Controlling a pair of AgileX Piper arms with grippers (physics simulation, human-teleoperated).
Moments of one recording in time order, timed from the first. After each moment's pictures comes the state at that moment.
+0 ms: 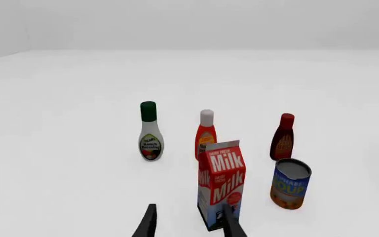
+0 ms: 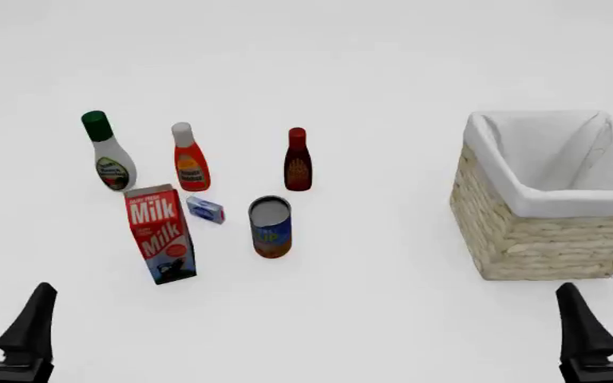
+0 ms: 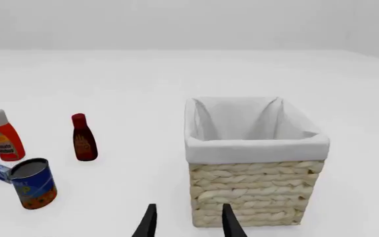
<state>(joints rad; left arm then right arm) 0.00 0.00 0.00 0.00 0.00 0.00 0.00 0.00 0.00 0.00</state>
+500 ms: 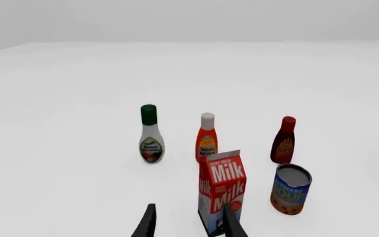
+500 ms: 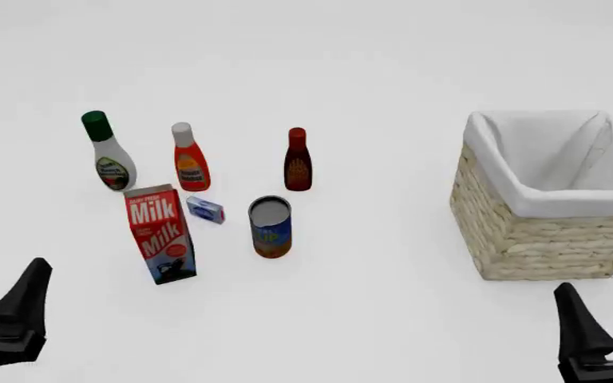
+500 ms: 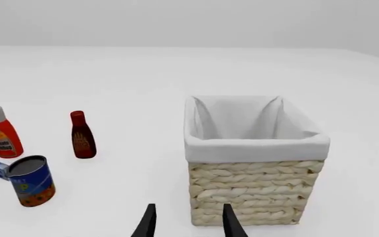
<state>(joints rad) 0.00 0.16 -0.12 0.00 0.00 0.00 0.02 0.00 0.00 -0.01</state>
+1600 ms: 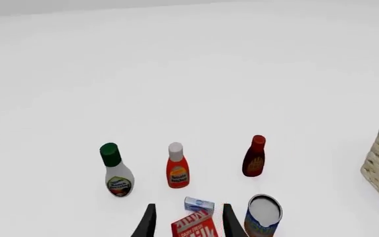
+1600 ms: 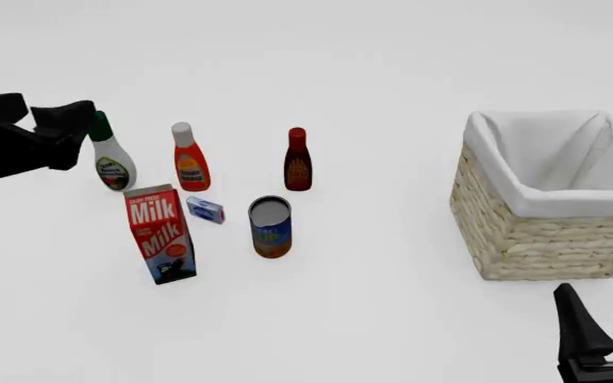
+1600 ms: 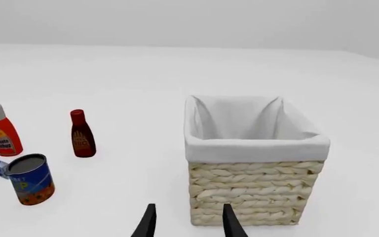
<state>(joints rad) -0.15 0.85 -0.83 0.22 0.03 0.00 0.01 0.00 0.00 -0.02</state>
